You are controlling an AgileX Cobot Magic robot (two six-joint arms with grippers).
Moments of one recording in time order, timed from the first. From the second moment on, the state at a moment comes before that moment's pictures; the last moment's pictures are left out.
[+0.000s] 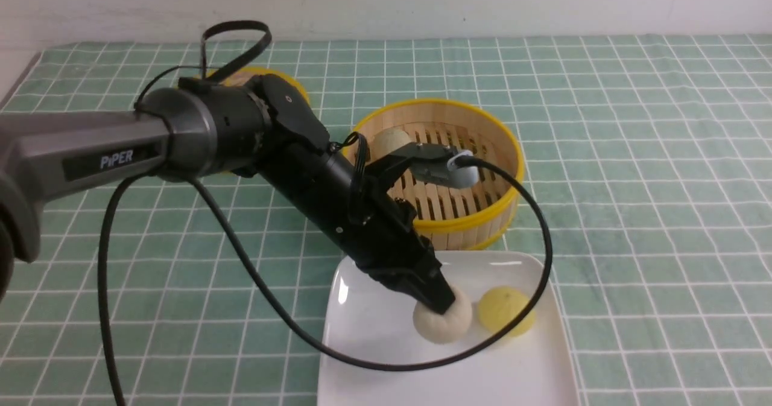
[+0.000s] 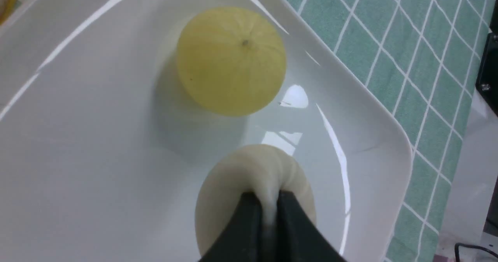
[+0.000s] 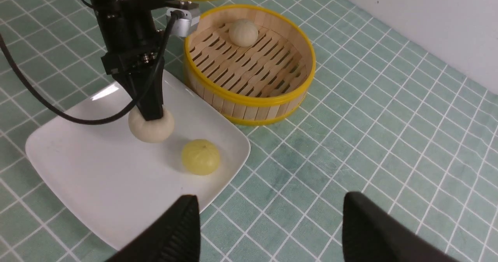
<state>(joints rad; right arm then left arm) 0.37 0.61 -1.19 0.17 1.19 -0.36 -0.47 1.95 -1.33 -0.85 1.03 0.89</state>
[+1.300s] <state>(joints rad) 0.37 0.61 -1.18 0.24 1.12 -0.38 -0.47 1.74 -1.53 -0.53 0.67 0.56</state>
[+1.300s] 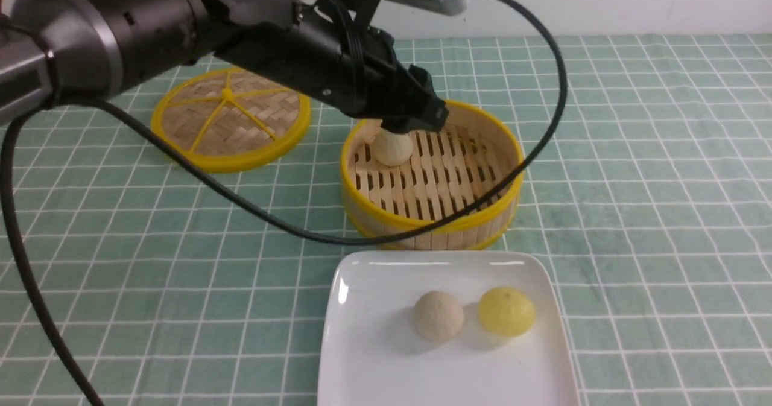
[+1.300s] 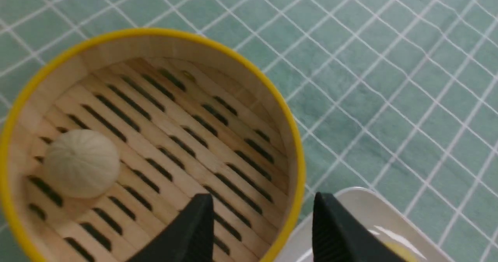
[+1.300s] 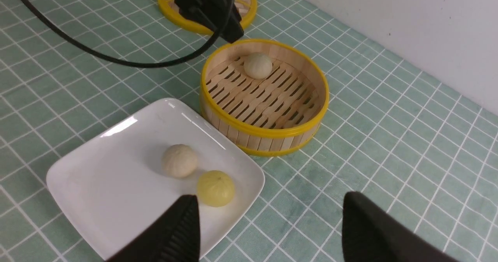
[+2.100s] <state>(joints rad) 0.37 0.61 -1.18 0.28 1.09 -0.36 -0.47 2.02 -2.00 0.13 0.90 -0.04</state>
